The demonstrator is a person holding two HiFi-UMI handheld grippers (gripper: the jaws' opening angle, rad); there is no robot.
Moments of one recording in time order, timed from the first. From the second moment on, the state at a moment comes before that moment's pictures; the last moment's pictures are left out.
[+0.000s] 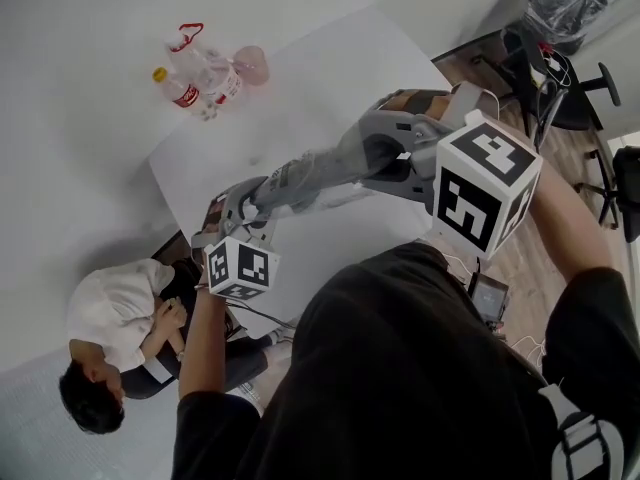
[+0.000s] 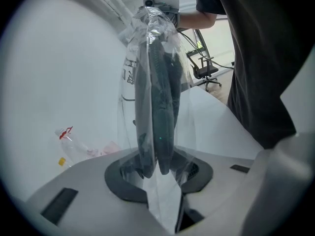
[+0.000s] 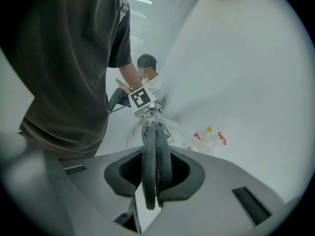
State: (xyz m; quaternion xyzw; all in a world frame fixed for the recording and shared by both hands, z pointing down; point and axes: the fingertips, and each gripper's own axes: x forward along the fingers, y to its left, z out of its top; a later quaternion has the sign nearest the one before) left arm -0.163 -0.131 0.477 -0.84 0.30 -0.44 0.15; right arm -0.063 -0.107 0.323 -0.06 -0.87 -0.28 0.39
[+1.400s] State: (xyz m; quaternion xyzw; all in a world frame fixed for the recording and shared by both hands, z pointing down) left arm -0.235 -0.123 0.523 -0.79 0.38 -0.48 0.04; right arm -0.037 -0.121 0.297 -0.02 -0.90 -0.28 0.34
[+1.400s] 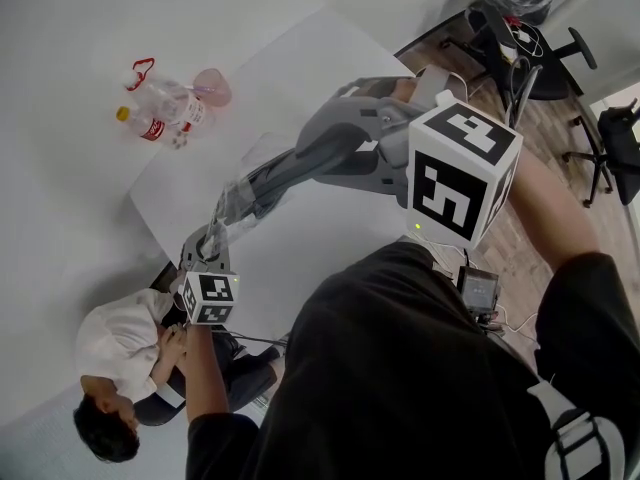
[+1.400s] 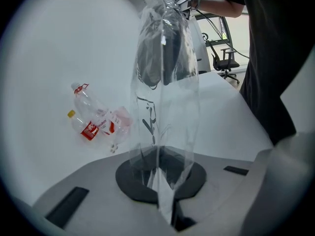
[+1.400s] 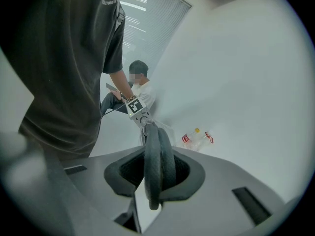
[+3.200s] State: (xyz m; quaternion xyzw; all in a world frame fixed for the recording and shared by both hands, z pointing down) left arm -0.326 -0.131 0.515 -0.66 0.64 -0.33 -0.23; right arm 0.018 -0.215 0.254 0.34 -0.91 -0.21 0.13
